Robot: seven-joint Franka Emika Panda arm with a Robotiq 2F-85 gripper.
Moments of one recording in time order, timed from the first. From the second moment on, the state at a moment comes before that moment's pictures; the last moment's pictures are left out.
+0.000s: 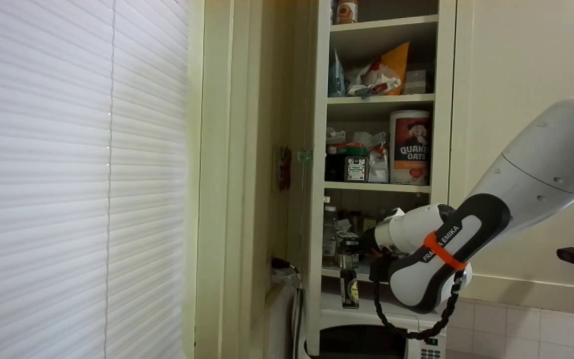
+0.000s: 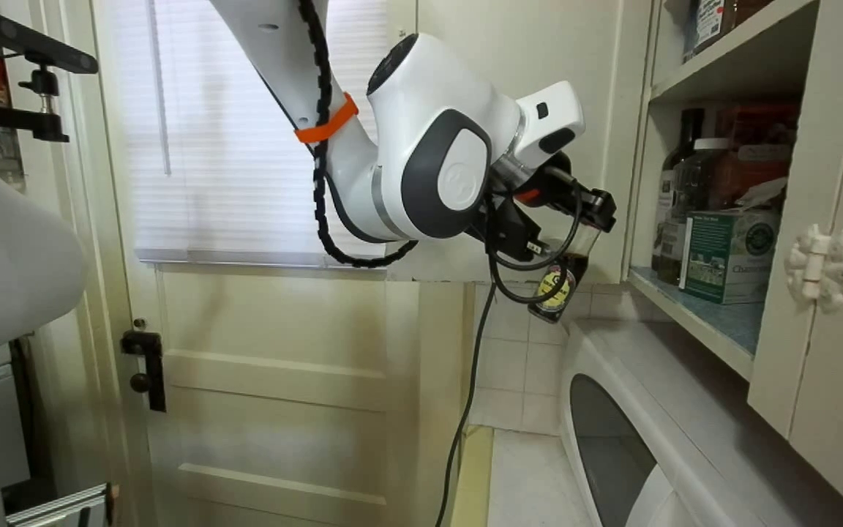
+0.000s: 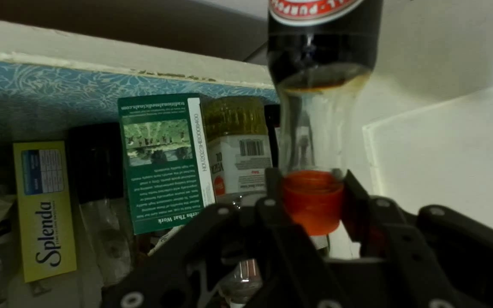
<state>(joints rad) -0.84 -0.06 0.69 -2.52 -0.17 3.63 0.32</state>
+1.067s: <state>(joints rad) -0.57 0.15 0.25 -2.75 -0.48 4.24 0.30</state>
